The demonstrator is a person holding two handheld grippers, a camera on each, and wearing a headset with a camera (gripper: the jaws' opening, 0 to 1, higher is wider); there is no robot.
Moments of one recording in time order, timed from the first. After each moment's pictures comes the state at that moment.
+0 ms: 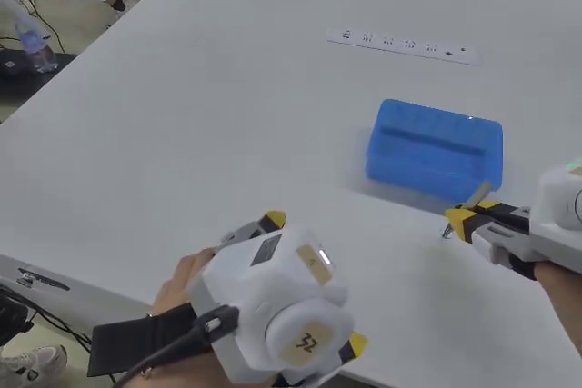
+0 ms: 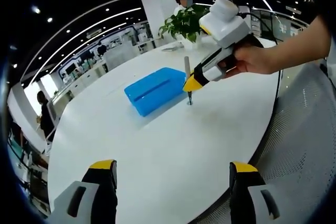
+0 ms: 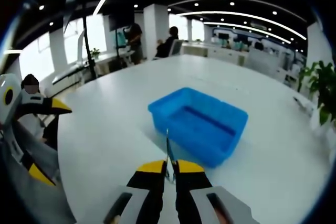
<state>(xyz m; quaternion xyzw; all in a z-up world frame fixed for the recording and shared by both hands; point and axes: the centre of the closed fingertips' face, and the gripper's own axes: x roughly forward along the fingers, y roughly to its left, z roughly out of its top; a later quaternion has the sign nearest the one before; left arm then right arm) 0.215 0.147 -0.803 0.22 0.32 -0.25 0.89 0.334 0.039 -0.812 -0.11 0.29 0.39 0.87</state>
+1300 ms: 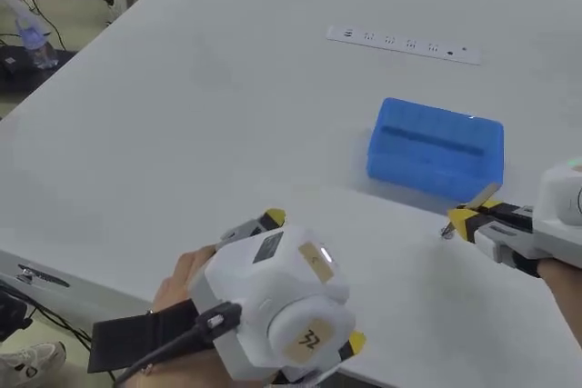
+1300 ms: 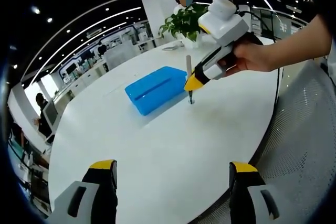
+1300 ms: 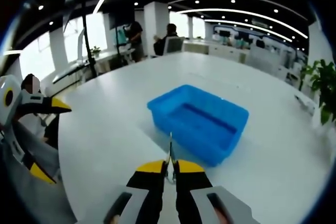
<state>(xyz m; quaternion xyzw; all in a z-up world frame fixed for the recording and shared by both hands) 0.214 0.149 -0.804 0.22 0.32 -0.24 0.89 0.336 0.037 -0.814 -0.11 0.30 0.39 0.86</state>
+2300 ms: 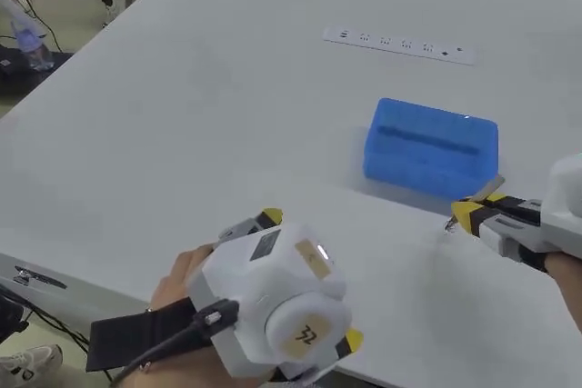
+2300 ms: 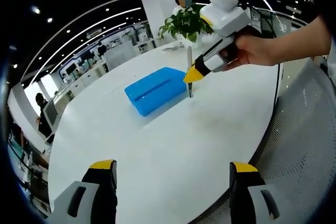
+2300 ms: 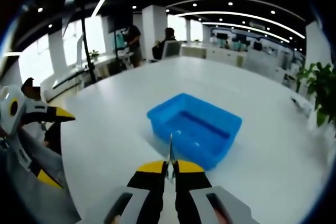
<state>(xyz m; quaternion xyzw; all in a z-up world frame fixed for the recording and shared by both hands) 0.215 0.148 -0.803 0.22 0.32 -0.24 0.89 0.335 0.032 -0.789 -0.10 0.29 0.39 0.87</state>
